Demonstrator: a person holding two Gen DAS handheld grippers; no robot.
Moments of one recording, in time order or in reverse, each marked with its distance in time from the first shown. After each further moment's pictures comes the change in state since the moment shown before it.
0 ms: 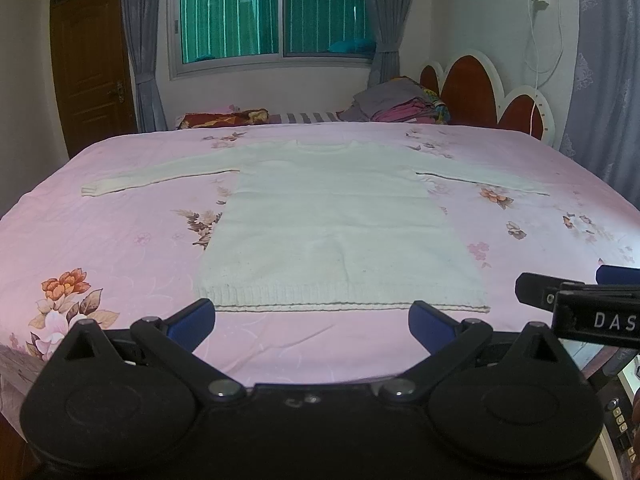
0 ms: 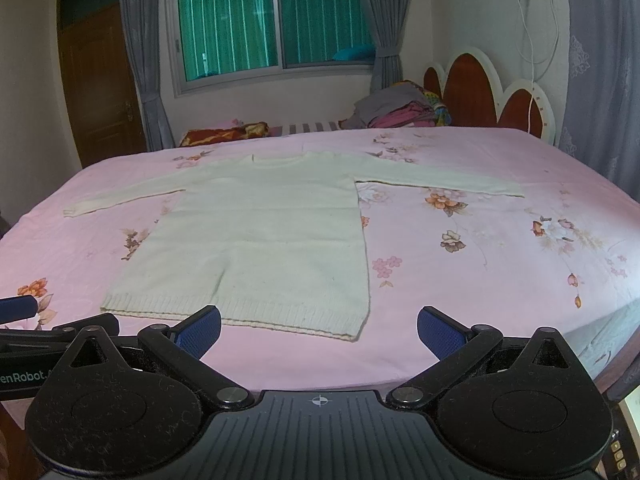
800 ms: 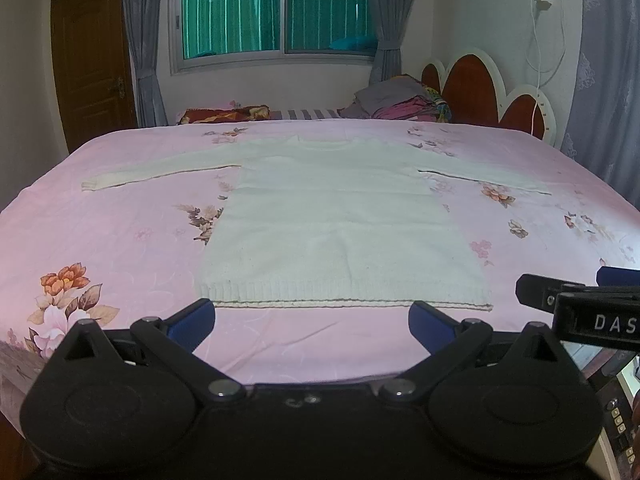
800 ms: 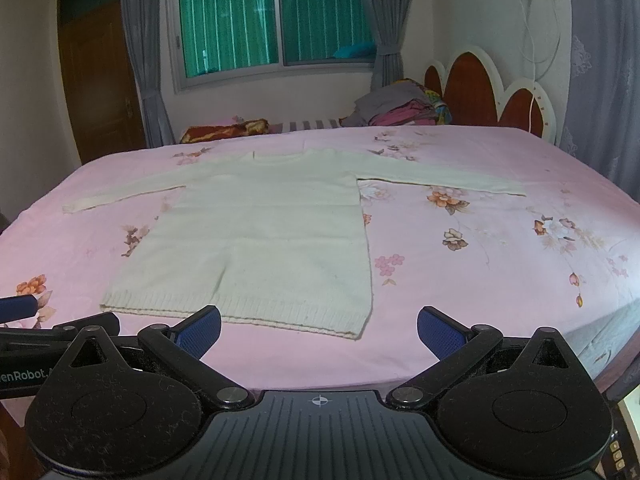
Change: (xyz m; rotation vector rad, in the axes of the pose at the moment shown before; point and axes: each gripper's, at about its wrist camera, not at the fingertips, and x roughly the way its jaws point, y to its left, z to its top) left arm 0.003 0.000 0.000 -0.010 0.010 -0.003; right arm 0.004 0.001 0.000 -0.002 0.005 -0.001
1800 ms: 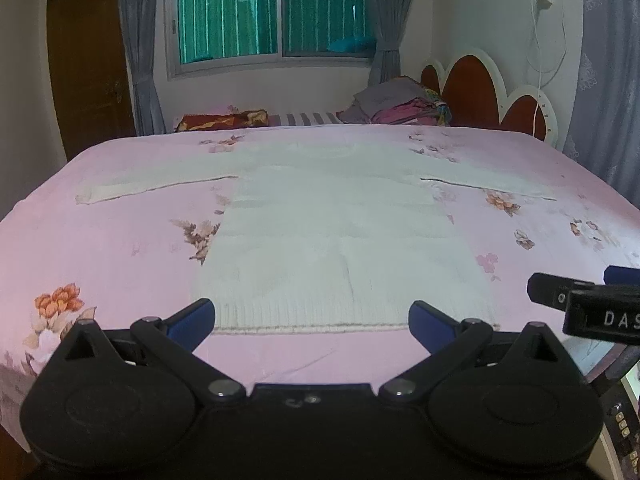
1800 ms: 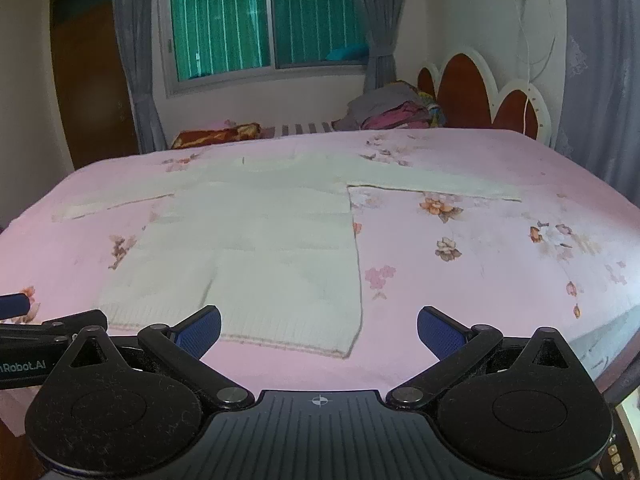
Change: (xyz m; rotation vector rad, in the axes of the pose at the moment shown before) left arm 0.022 -0.002 0.020 0.017 -0.011 0.001; right arm 0.008 -0.011 0.012 0.013 -0.013 -0.013
